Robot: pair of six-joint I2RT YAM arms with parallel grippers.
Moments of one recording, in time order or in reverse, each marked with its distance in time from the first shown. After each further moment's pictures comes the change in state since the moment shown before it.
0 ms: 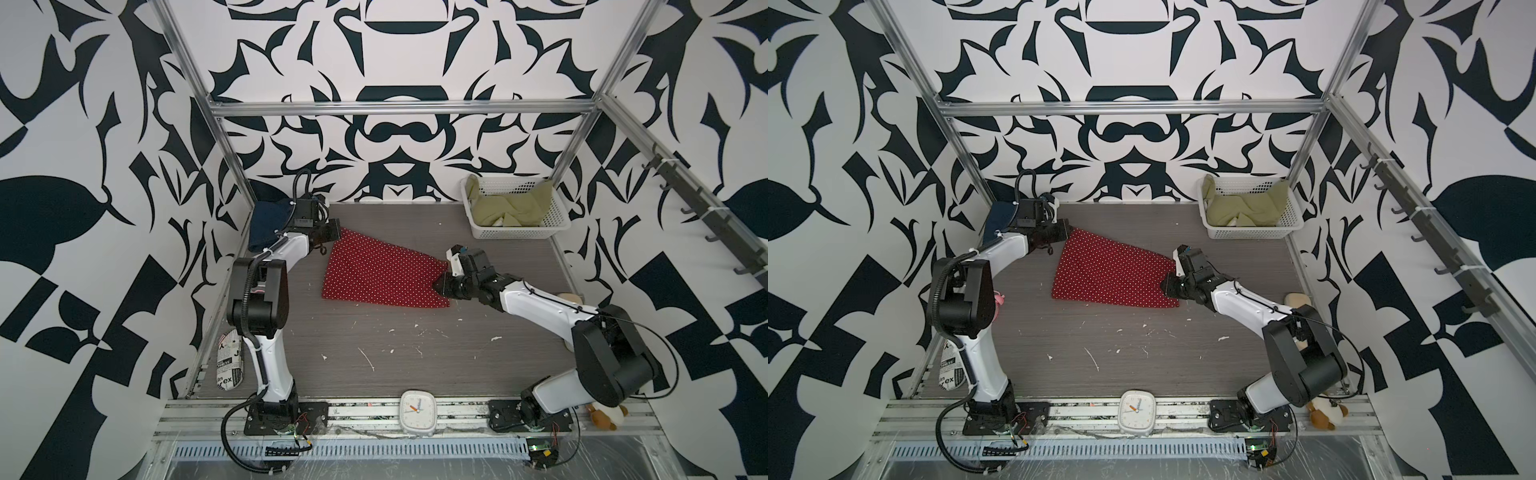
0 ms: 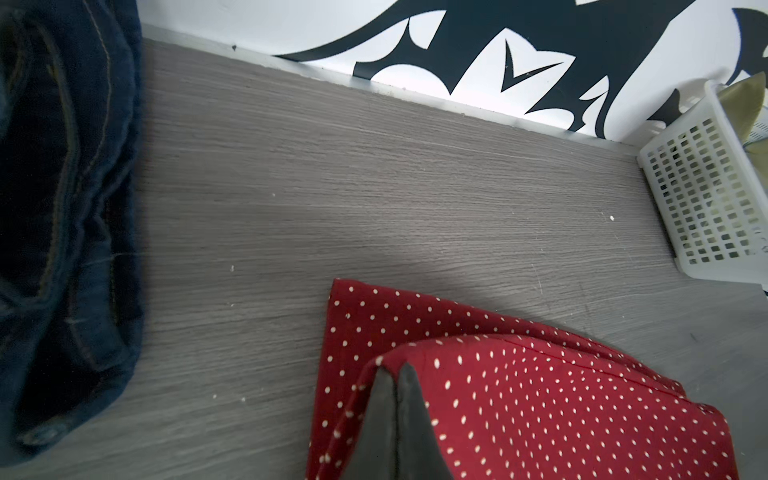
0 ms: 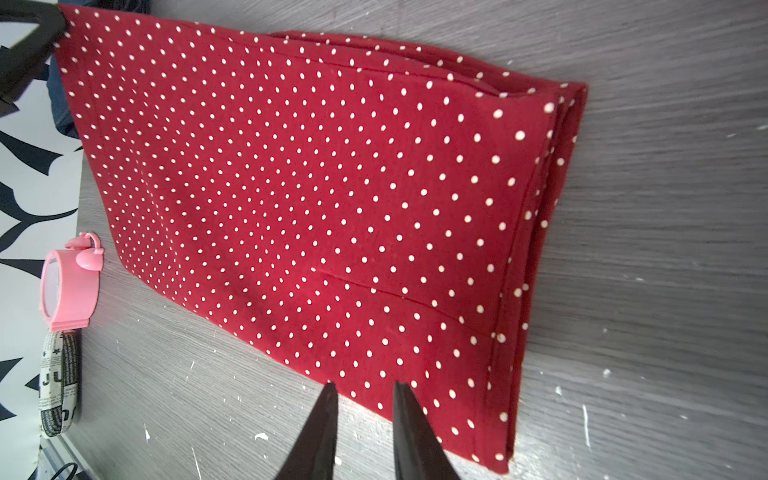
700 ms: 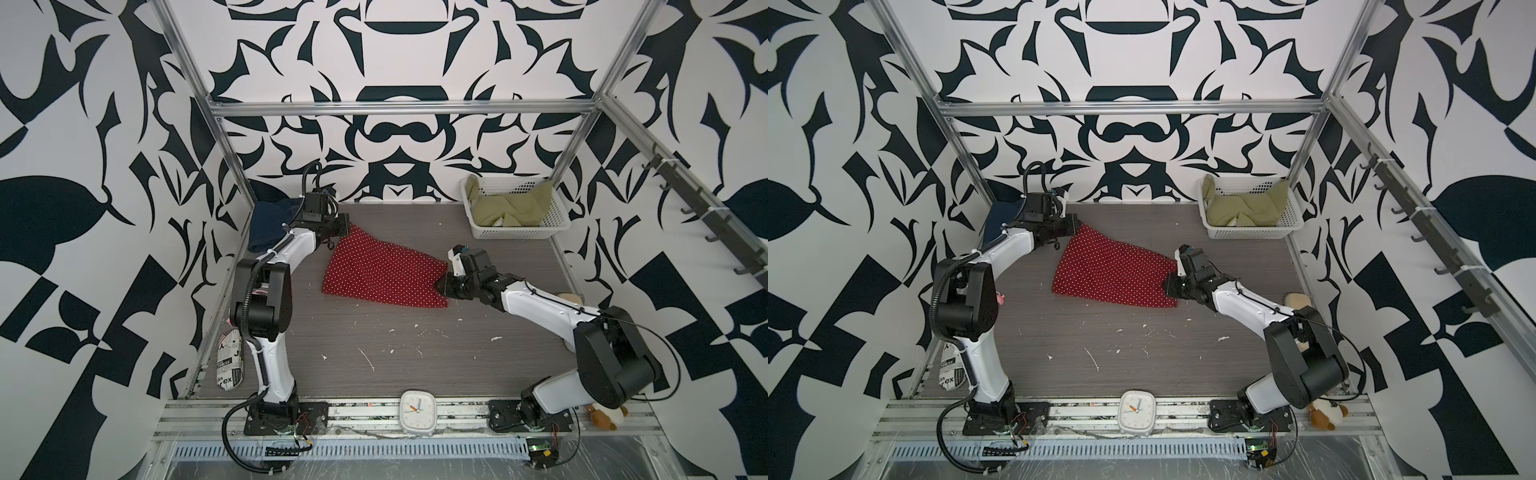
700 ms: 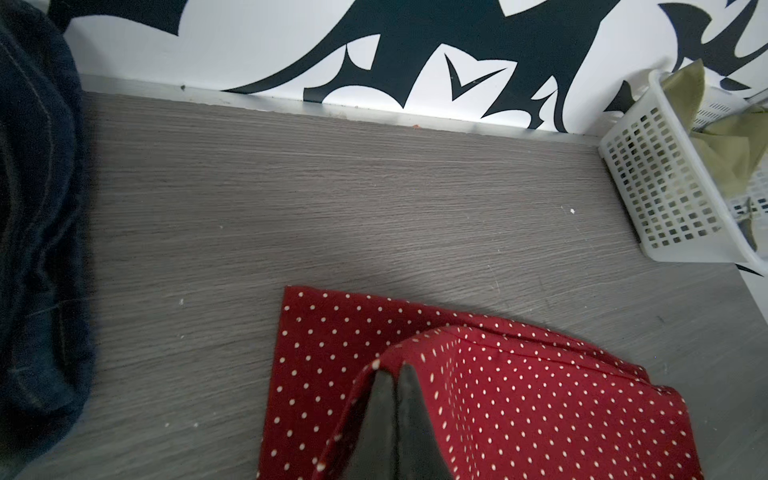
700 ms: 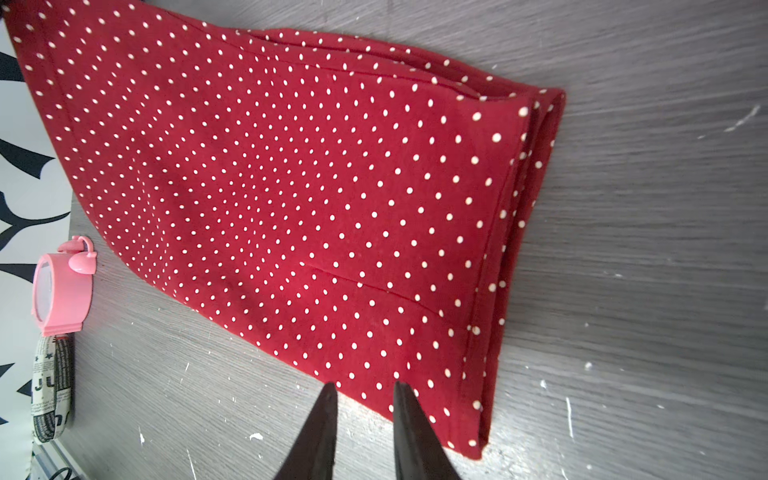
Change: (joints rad) left arm -0.064 -0.016 0.064 -0.049 -0.020 0.030; right arm -0.013 -0.010 0.000 -0.015 0.011 -0.004
